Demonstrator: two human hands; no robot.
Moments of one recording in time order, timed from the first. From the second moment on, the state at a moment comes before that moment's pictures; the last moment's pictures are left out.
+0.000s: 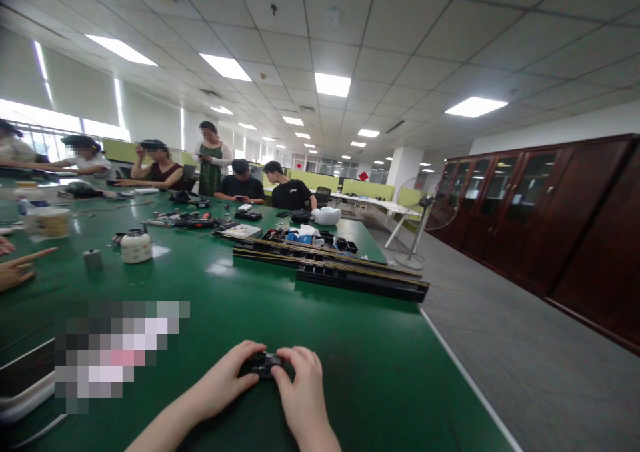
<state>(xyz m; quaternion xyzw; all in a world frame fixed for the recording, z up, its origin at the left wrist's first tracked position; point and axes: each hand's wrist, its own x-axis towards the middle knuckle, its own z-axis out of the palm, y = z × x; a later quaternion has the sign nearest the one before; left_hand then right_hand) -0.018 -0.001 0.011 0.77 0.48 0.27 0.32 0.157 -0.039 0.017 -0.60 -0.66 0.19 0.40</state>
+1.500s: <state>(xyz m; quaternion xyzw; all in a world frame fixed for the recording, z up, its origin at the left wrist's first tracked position) -0.010 0.003 0.009 0.62 0.38 0.42 0.54 0.158 -0.034 0.001 -0.53 -0.62 0.27 0.51</state>
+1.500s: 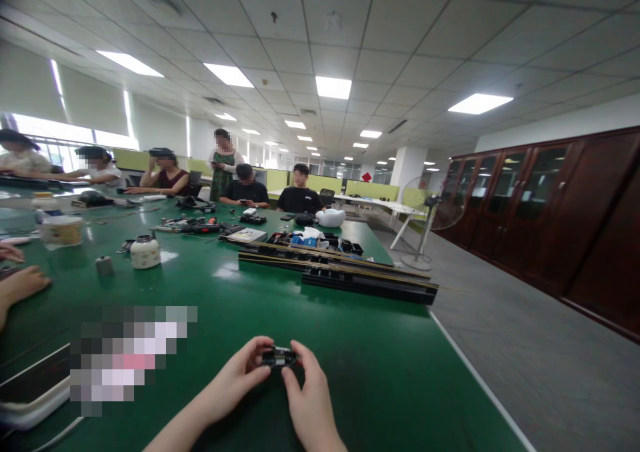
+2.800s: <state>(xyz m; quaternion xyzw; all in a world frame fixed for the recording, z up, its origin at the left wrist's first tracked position) -0.008 0.003 0.010 0.58 0.35 0.44 0.59 0.156 -0.035 0.004 -0.55 -0.61 0.26 0.50</state>
